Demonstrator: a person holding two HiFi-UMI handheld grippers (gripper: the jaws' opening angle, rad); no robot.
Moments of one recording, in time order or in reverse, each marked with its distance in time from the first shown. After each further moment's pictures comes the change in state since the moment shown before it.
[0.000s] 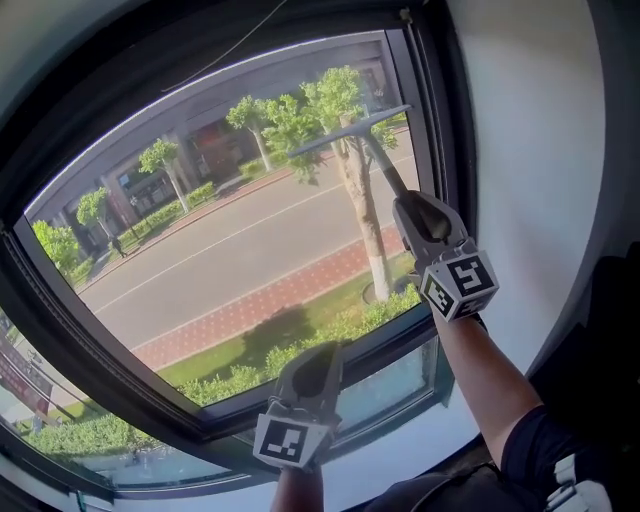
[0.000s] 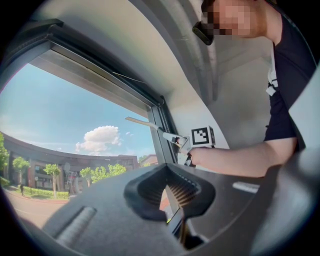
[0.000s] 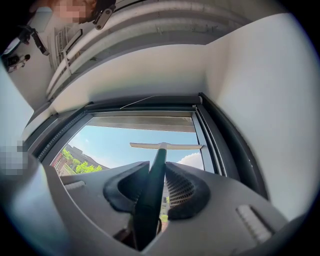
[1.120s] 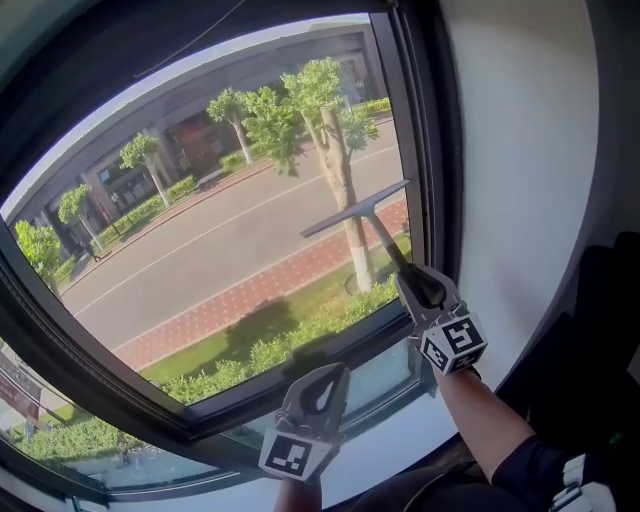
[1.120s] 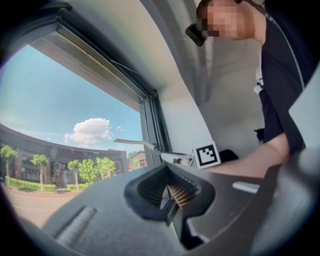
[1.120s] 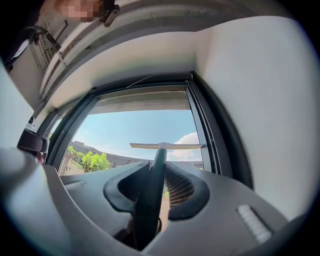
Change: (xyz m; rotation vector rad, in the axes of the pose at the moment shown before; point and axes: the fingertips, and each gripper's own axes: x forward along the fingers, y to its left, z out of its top) left arm -0.008 -0.037 -0.055 -0.060 0.037 -0.121; right arm -0.106 0.024 -0.119 0.075 0.236 -0.012
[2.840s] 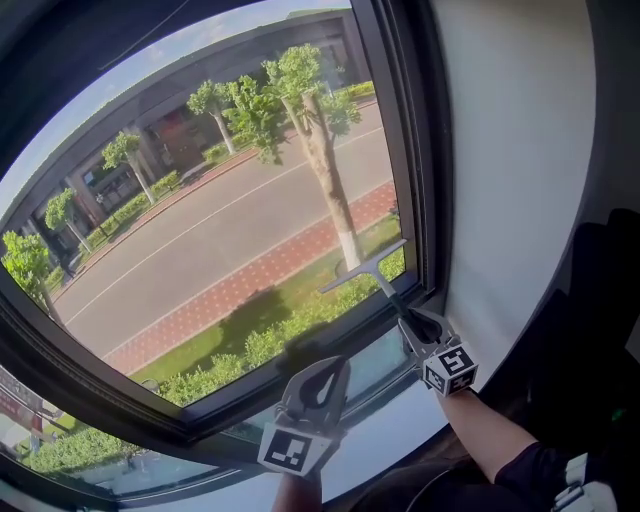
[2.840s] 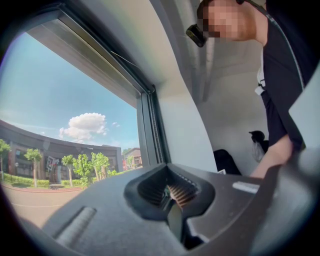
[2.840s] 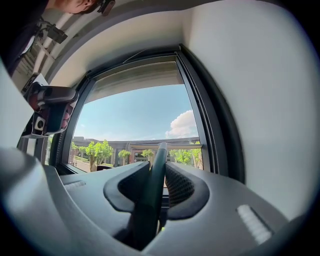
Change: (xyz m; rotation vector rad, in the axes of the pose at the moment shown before) left arm 0.007 -0.003 -0.013 -0.036 0.029 -0.064; right arm -0.079 0.016 -0.151 0.114 0.267 -0.018
